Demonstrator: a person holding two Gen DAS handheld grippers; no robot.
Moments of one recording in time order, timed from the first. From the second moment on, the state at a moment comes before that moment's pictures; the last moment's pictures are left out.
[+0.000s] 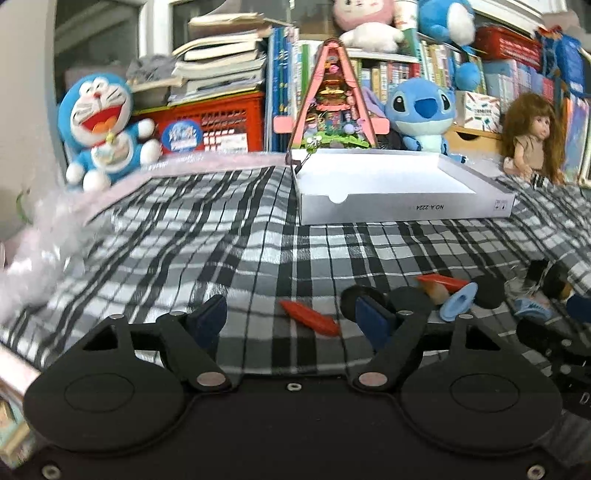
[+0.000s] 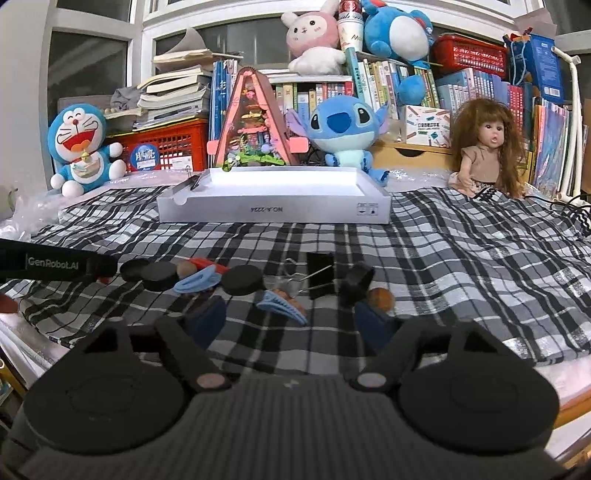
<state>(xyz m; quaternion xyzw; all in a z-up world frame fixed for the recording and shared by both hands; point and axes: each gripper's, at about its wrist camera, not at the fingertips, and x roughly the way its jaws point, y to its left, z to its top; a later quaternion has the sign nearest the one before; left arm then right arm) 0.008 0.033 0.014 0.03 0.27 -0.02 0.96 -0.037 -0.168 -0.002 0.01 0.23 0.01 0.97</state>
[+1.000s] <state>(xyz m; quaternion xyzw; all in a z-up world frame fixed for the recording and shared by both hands) -0.019 0.023 -0.001 0.03 0.27 -0.10 0.96 -0.031 -0.185 -0.008 0.01 0.25 -0.06 0.97</state>
